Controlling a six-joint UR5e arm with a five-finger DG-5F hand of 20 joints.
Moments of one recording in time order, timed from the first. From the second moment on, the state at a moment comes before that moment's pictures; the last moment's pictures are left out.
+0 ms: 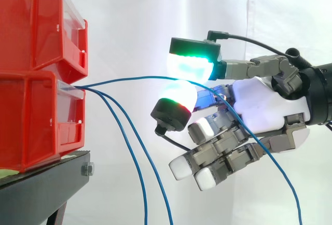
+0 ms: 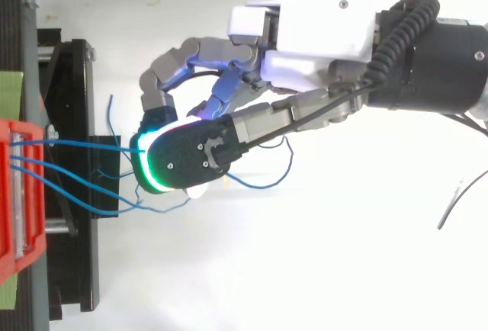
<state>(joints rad) 0.07 -2.28 -1.08 -3.11 -1.43 0.05</state>
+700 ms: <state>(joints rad) 0.06 -2.28 -1.13 -3.04 -1.46 0.10</state>
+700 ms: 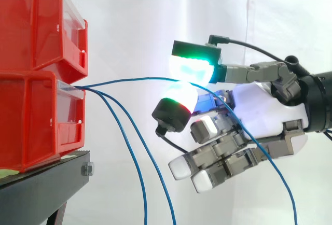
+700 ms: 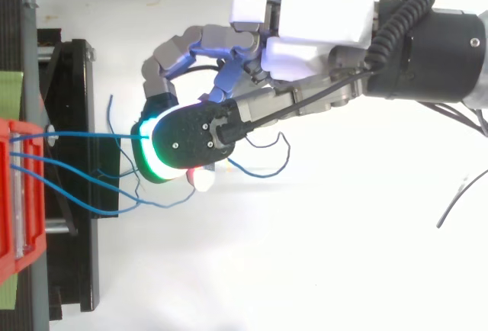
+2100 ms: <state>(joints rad) 0.01 -2.18 -1.23 -3.13 -1.61 0.10</state>
